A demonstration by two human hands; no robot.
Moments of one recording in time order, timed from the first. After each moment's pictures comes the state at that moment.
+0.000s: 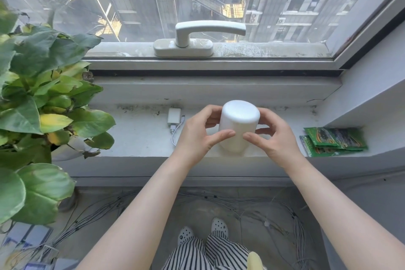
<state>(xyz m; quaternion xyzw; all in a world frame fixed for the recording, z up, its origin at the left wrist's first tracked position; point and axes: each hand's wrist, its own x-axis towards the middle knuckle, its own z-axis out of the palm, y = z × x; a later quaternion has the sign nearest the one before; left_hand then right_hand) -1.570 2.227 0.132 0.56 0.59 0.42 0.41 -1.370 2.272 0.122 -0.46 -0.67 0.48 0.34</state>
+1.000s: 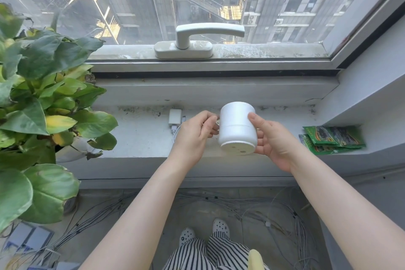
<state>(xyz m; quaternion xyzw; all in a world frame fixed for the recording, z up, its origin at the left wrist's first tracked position) -1.574 2.219 0.136 0.53 0.65 0.39 0.39 -1.384 2.270 0.146 -0.51 -0.41 0.71 0.24</state>
